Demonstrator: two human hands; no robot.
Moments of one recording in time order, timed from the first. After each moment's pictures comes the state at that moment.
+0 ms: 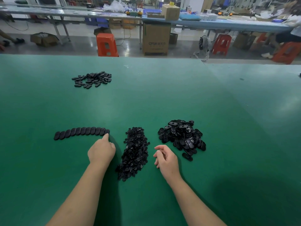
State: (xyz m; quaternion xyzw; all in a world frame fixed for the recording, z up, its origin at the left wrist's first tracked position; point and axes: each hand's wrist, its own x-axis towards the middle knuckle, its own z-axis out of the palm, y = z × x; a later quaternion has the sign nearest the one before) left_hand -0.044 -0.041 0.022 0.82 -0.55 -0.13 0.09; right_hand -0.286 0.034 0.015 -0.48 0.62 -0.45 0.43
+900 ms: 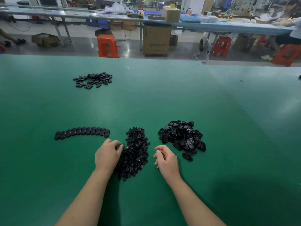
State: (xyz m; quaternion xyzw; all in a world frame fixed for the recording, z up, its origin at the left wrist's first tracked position) left_hand -0.056 -0.017 0.014 0.73 -0.63 -0.10 0.23; right_hand -0.285 0.035 0.016 -0.50 0.63 -0.43 0.41
